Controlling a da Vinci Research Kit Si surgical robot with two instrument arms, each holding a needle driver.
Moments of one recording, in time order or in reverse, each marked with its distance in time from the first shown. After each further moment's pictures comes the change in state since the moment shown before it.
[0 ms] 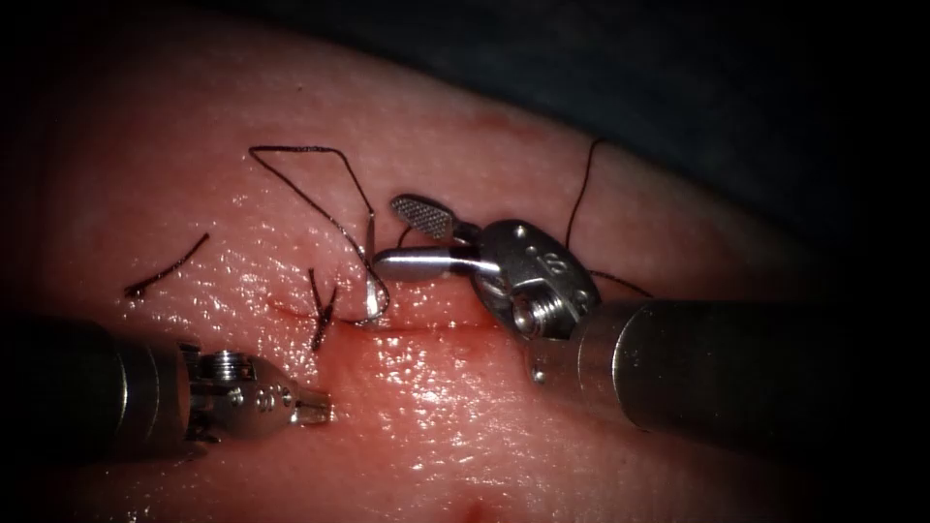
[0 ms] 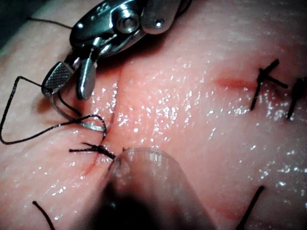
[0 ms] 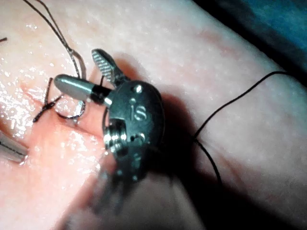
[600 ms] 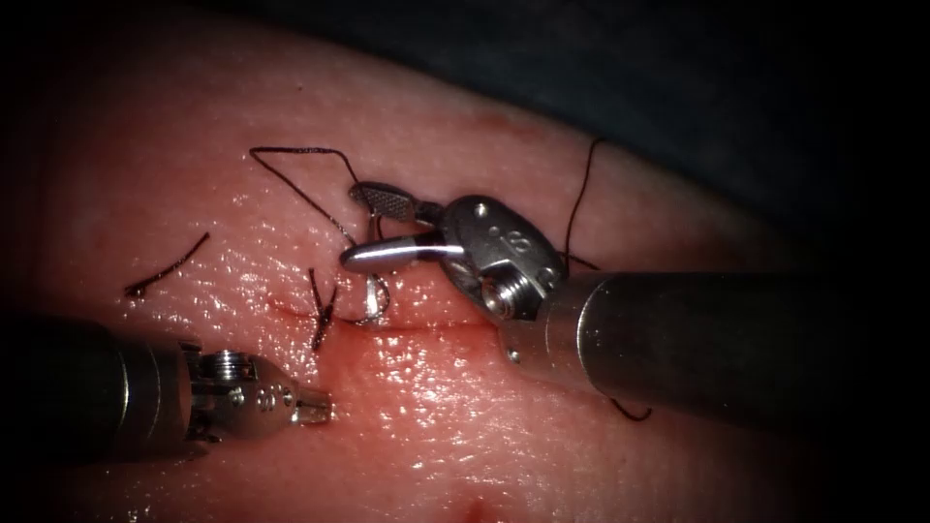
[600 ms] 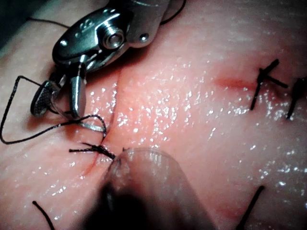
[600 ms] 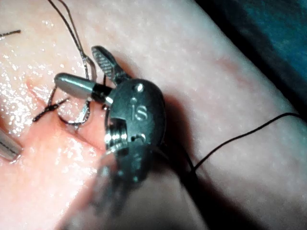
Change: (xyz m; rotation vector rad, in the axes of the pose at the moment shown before) right arm 0.001 0.002 0.003 0.060 -0.043 -0.152; left arm 0.000 0.000 0.000 0.000 0.000 0.000
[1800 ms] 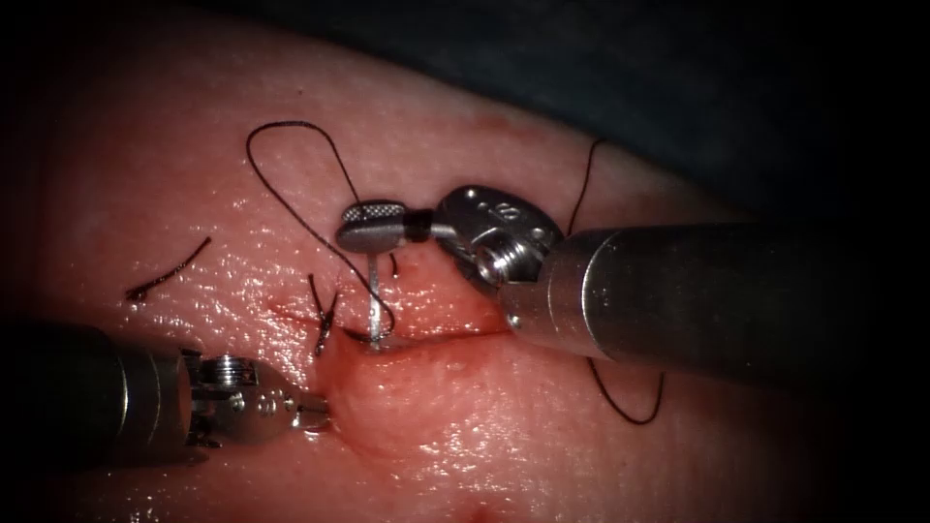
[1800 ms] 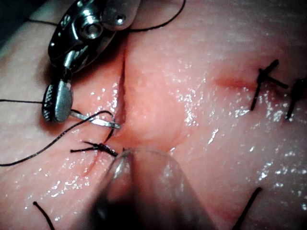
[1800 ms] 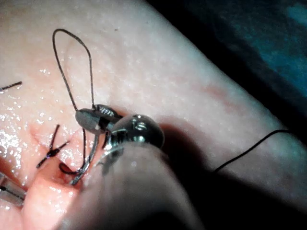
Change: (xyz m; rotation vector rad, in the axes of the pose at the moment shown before) right arm 0.001 -0.002 0.000 -0.269 -0.212 0.624; left arm 0.000 0.000 0.000 -0.001 0.000 -0.001
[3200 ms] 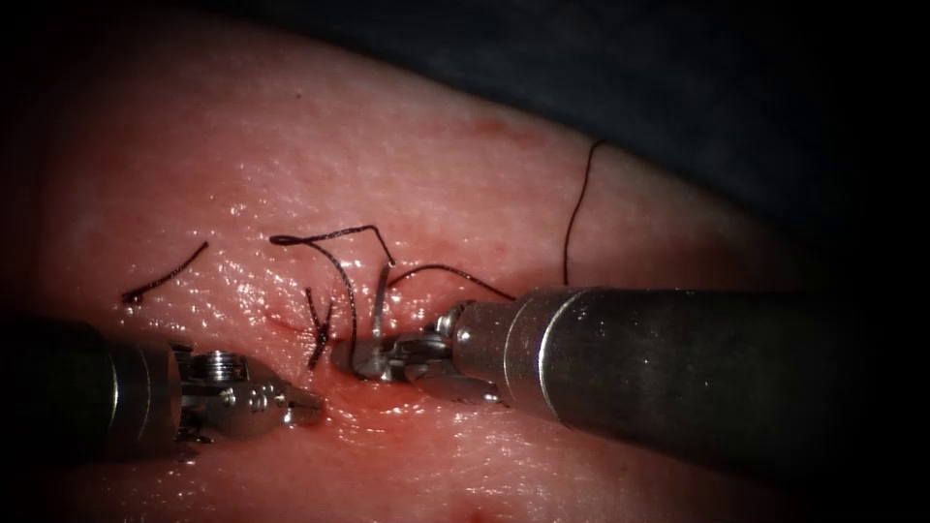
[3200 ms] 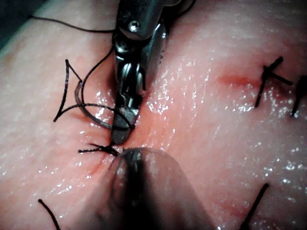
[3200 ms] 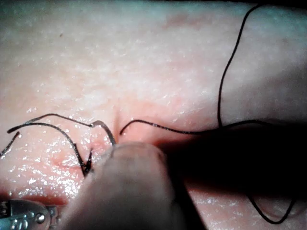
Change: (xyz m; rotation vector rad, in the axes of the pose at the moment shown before) right arm -0.007 -0.004 0.000 -0.166 0.048 0.680; left arm 0.000 0.000 0.000 -0.002 0.000 0.002
